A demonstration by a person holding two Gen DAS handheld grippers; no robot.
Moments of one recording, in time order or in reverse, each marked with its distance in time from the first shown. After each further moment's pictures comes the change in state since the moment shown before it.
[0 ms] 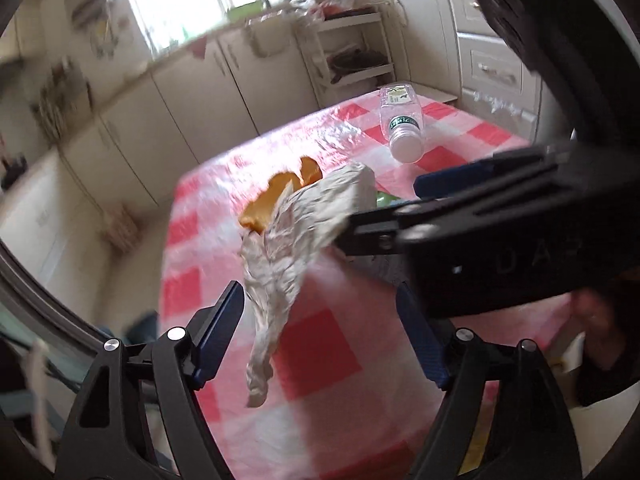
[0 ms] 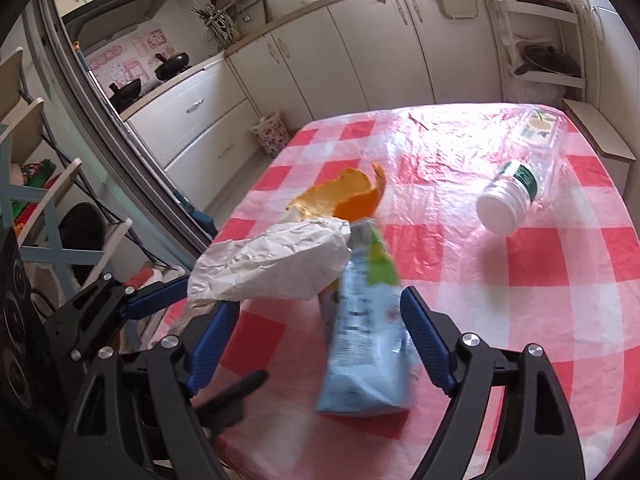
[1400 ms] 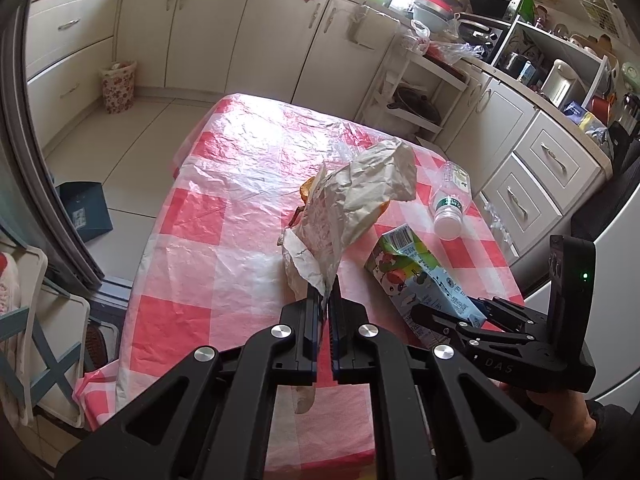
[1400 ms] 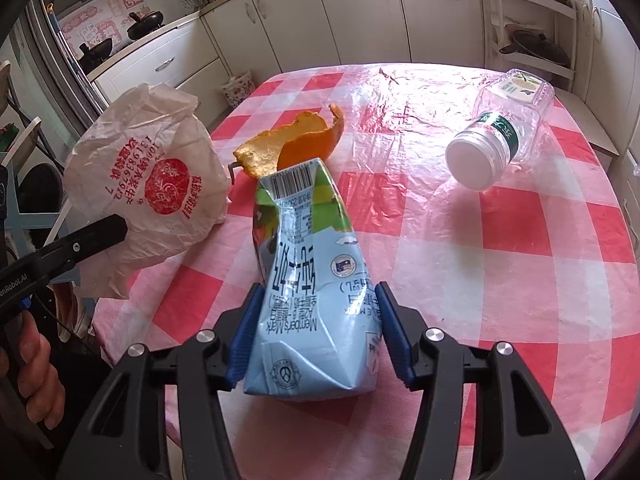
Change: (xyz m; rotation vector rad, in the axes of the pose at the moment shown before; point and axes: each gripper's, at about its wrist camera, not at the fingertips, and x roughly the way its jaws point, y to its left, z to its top) left arm 0.009 0.113 -0.027 -0.668 0.054 -0.264; right arm 0.024 -0.019 -0.015 -0.031 0.144 -0.140
